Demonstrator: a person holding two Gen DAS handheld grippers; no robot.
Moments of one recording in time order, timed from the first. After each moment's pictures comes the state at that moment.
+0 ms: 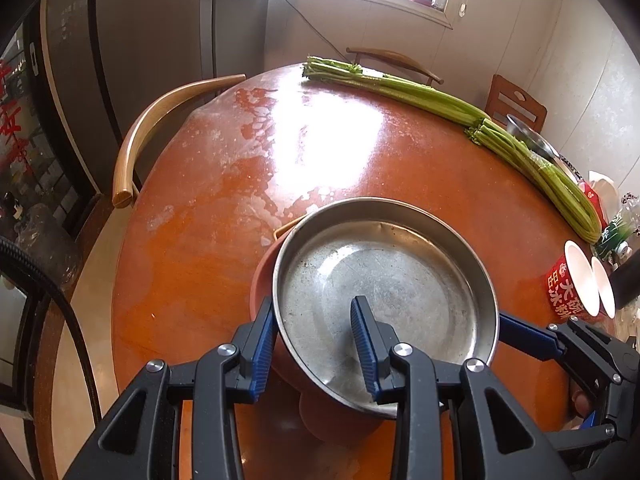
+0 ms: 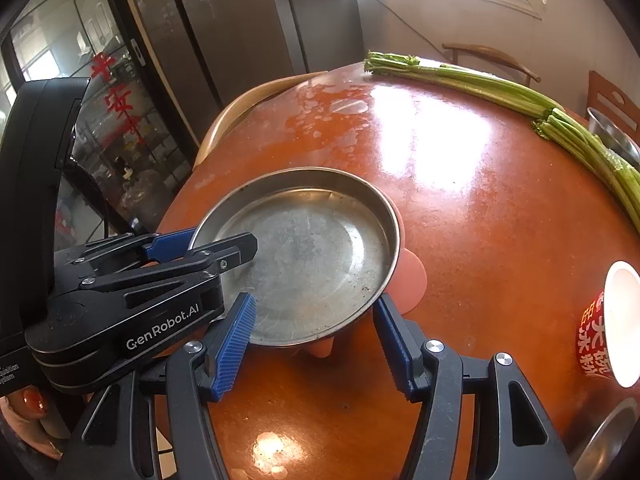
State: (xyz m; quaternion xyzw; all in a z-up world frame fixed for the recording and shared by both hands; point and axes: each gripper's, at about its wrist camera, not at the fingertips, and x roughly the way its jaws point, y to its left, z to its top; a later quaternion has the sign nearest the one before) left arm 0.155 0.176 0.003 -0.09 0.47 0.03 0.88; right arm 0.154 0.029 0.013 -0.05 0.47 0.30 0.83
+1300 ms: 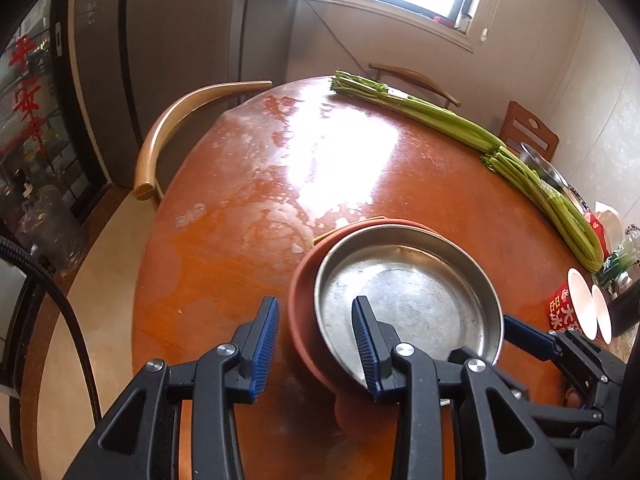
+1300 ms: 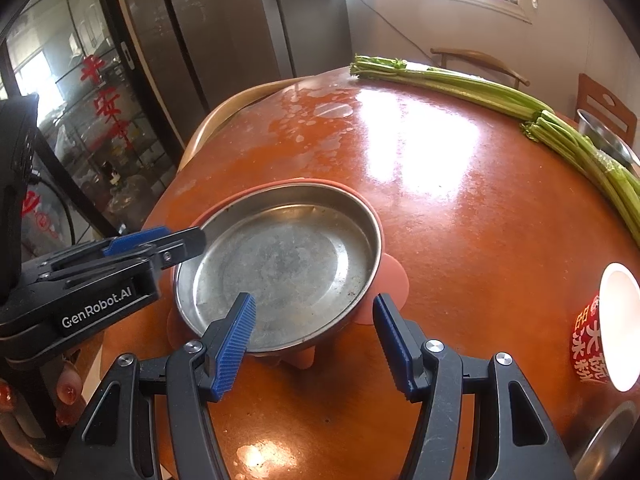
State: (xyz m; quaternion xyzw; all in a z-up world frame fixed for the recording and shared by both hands) left arm 0.141 0.199 0.009 -0.13 0.45 0.06 0.88; right arm 0.157 0.023 0.011 -0.04 0.45 0.27 0.85
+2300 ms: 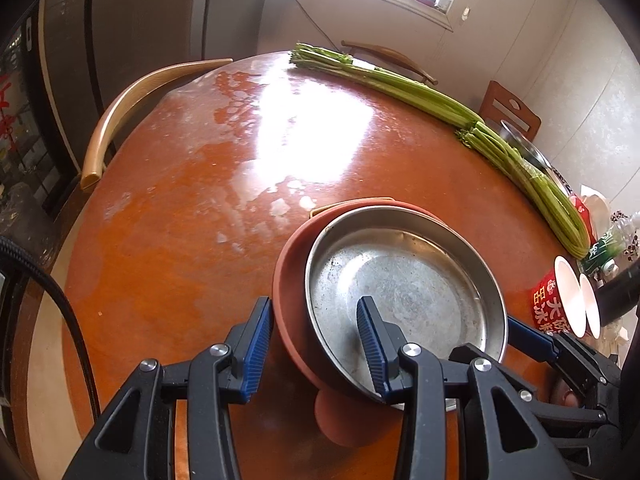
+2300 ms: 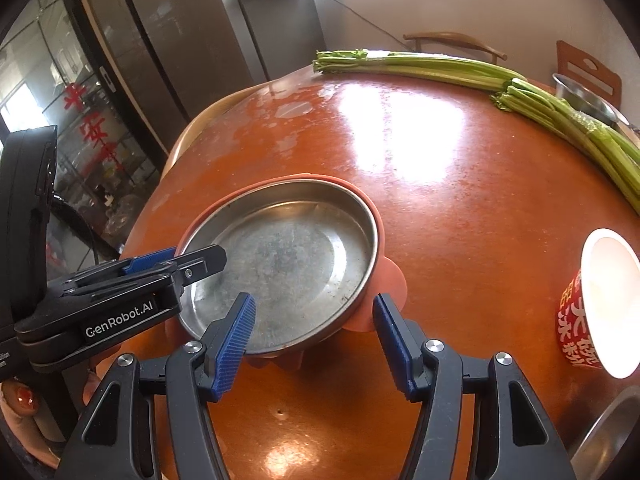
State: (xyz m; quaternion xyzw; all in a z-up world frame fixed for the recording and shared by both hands) left arm 0.177 0.159 -0.013 -0.14 0.47 0.01 0.87; right arm 0.164 -0.012 0.003 0.00 0.47 0.25 0.85
